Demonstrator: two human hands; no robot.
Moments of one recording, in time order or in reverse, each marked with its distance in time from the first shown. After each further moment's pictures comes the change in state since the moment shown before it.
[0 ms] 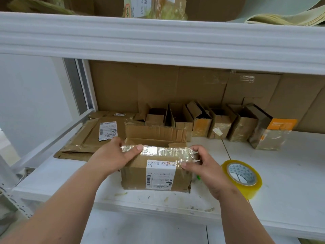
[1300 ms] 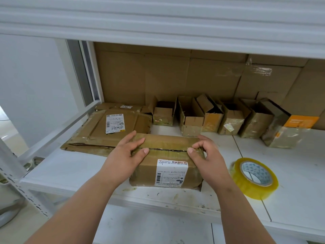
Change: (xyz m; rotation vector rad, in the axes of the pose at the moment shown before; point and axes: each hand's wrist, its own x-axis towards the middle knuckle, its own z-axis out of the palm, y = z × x) left_hand 0.008 -0.033 0.031 -0.182 0.065 0.323; right_hand 0.017 0.003 0.028 -0.371 0.216 -0.153
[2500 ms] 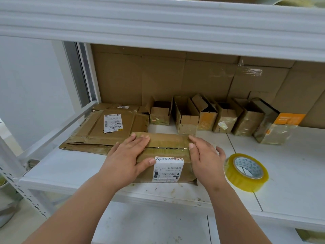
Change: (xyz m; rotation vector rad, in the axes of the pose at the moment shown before) left_hand -0.014 0.005 -0.002 0.536 -0.147 0.176; right_hand -0.012 -0.004 0.004 -0.418 0.106 -0.072
